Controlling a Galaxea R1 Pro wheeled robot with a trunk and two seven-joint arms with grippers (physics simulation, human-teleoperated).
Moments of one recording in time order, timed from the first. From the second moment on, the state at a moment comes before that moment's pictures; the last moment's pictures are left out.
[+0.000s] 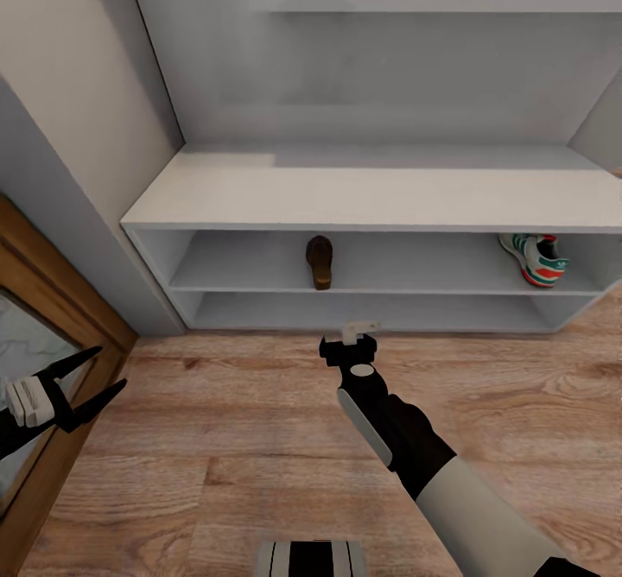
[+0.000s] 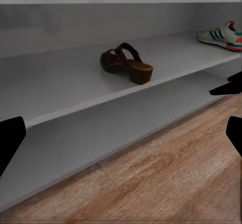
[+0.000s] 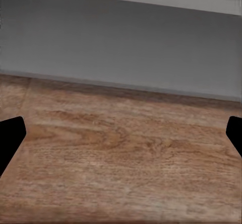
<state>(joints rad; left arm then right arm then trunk) -0.31 0.31 0.63 -1.41 0.24 -0.01 -1.31 -0.74 0.09 0.58 -1.06 -0.35 0.42 -0.53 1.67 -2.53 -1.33</state>
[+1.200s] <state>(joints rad) -0.31 0.31 0.63 -1.41 0.24 -0.01 -1.31 -0.74 0.09 0.58 -1.06 -0.35 0.42 -0.53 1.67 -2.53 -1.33</state>
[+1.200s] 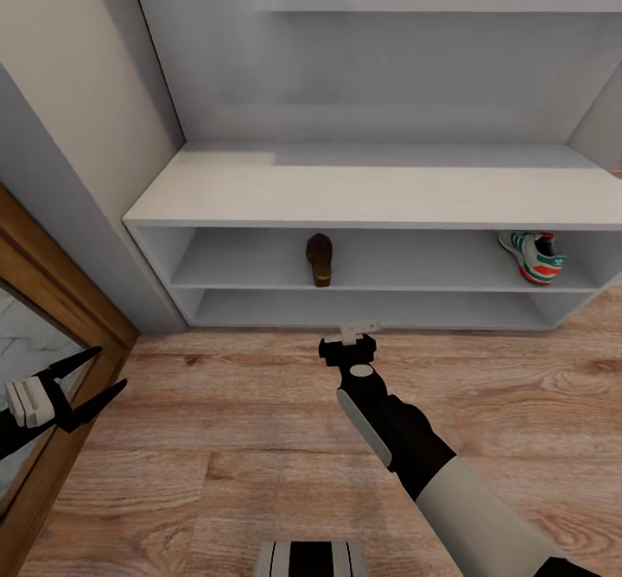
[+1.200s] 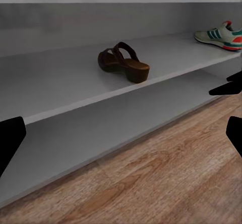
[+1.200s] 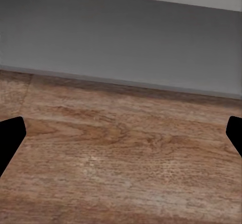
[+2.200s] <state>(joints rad) -0.31 0.31 0.63 -1.41 0.24 -0.01 -1.31 -0.74 0.09 0.58 -1.06 -0.35 0.42 -0.53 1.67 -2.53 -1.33</state>
